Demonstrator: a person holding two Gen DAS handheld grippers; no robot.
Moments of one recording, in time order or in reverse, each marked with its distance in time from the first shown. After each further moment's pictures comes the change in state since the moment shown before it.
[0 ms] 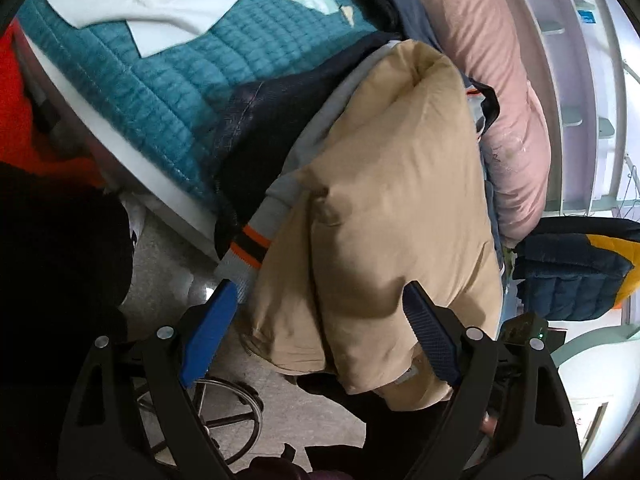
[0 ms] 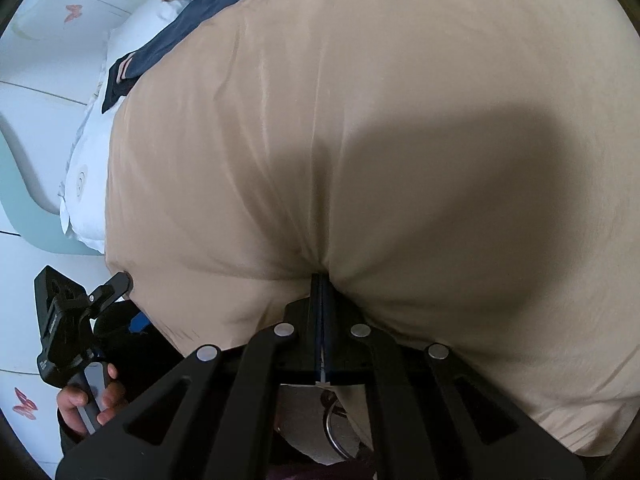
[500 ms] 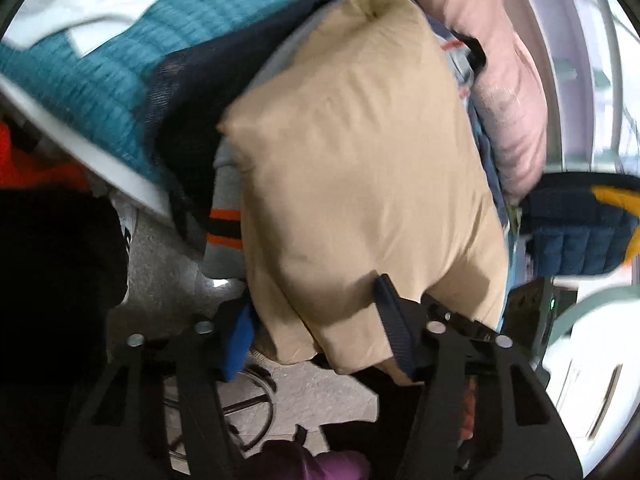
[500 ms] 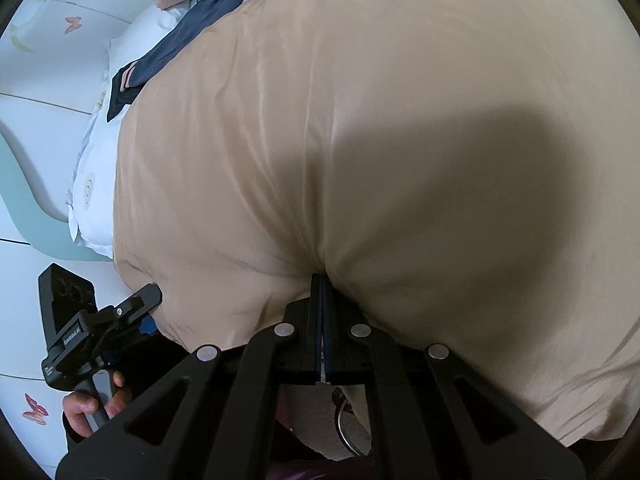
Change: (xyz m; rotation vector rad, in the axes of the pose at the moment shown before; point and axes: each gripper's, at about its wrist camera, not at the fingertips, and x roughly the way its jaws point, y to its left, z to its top) left arm 0.015 -0.033 -0.007 0.151 0.110 0.044; right arm -0.008 -0.003 -0.009 0.037 -0.008 0.032
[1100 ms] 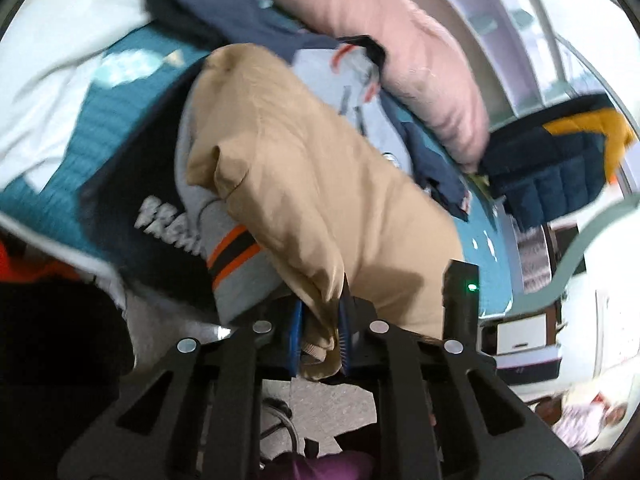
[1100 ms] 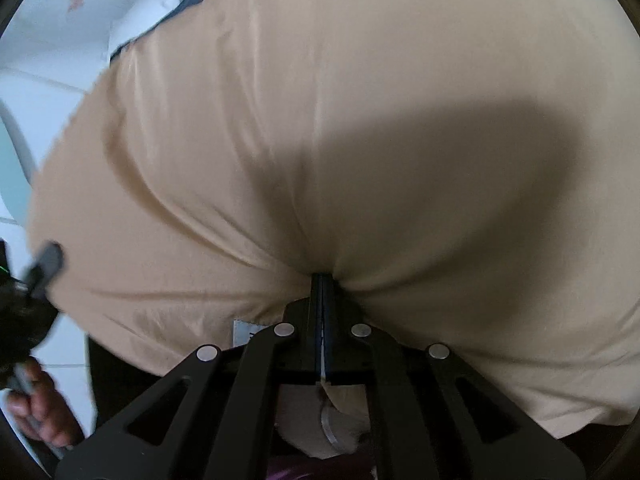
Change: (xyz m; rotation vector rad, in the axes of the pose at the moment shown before) left arm -0.044 -0.093 -0.019 0.309 -0.134 -0.064; right arm 0.016 0.007 -0.015 -0.062 0.012 -0.056
